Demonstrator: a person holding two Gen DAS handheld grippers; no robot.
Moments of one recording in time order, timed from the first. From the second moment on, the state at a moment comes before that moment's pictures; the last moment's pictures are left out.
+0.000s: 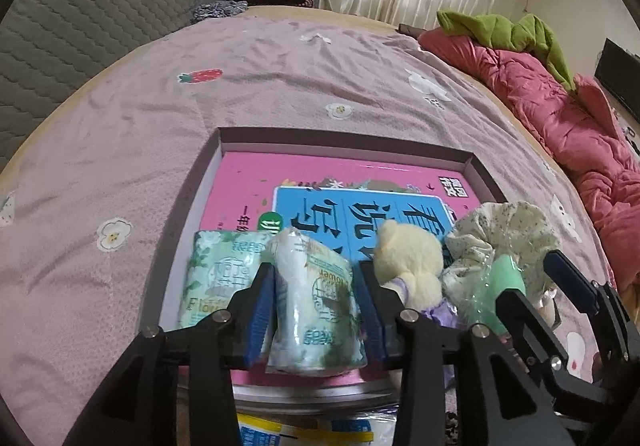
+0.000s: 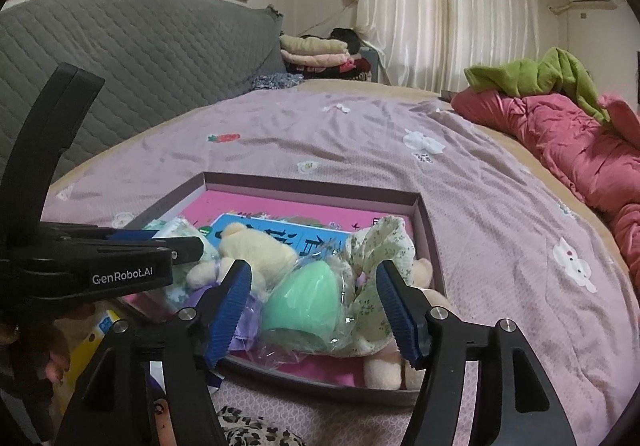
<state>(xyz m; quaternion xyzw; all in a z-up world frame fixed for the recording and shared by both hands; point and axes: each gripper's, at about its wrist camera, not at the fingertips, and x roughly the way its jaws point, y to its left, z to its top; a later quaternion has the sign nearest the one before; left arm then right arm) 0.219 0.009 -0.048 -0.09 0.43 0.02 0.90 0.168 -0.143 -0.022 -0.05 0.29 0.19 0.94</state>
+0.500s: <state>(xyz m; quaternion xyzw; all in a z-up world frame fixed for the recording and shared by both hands) 0.200 0.029 -0.031 -0.10 0.42 0.05 0.90 0.164 -0.149 -0.008 -0.04 0.26 0.18 0.95</state>
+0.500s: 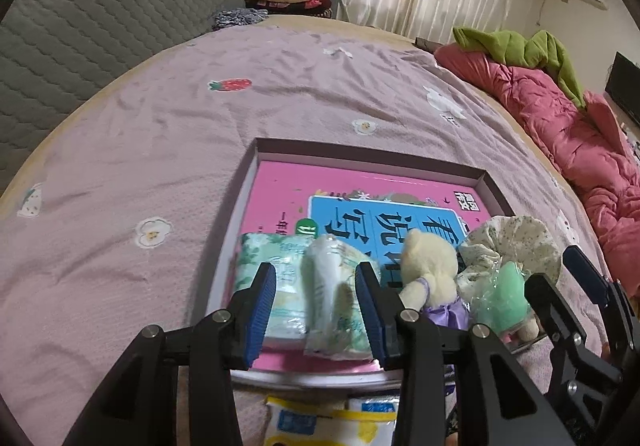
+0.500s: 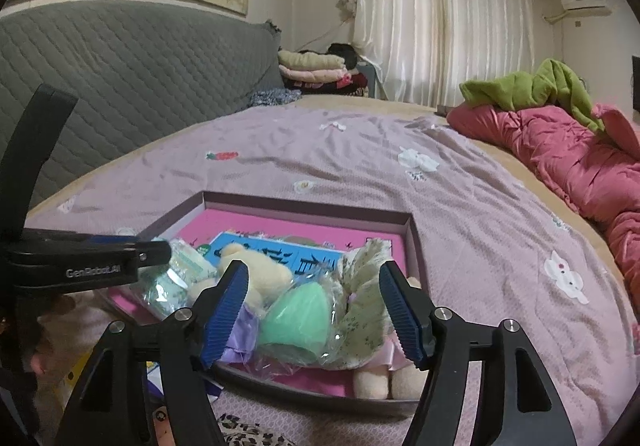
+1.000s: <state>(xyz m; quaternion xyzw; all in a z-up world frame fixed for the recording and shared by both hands) 0.164 0.032 -0.010 -0.09 0.41 0.05 0.91 0.151 -0.150 0.006 -0.06 0.22 0.18 0.96</state>
